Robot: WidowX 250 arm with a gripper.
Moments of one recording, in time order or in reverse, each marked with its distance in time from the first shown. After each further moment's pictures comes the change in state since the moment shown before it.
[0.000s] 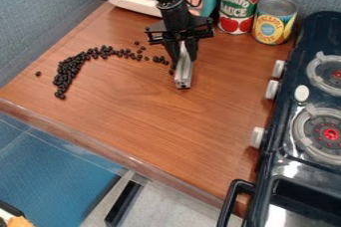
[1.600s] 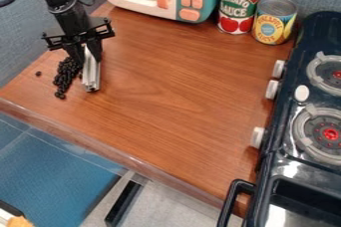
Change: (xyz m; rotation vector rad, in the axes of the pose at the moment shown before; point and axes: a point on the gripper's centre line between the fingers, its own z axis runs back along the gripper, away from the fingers) arm -0.019 0.122 0.036 0.042 -0.079 0.182
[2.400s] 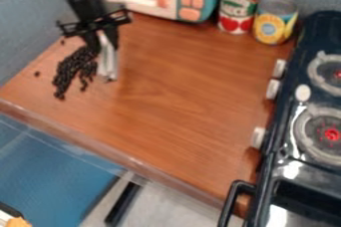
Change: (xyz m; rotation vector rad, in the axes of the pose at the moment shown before) arm -0.009 -0.059 0.027 -0.100 -0.034 -0.090
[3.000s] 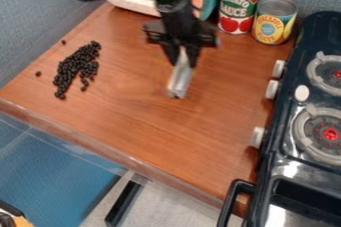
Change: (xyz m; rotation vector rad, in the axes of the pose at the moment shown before) arm -0.043 -0.116 -0.022 -0.029 0.046 -0.400
